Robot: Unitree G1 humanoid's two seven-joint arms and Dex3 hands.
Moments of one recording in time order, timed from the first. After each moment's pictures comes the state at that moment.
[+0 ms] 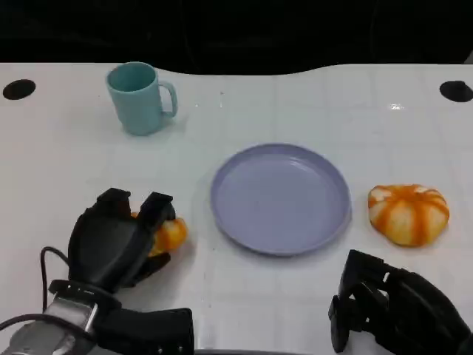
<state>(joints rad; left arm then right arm) -0.41 0.31 -0.56 0.80 0.92 -0.18 0.78 0.05 -0.11 -0.01 0.15 0.43 0.14 0.75</state>
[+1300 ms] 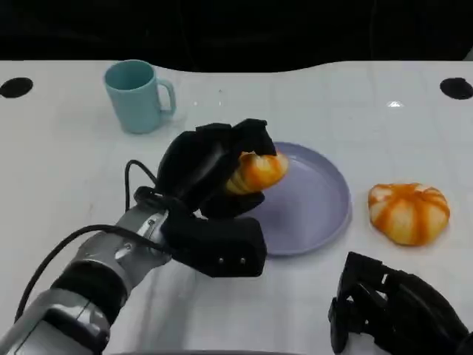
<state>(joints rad) -0.78 0.09 -0.50 1.04 0.72 -0.54 0.48 0.04 -0.11 0.00 0.17 0.42 0.14 0.74</state>
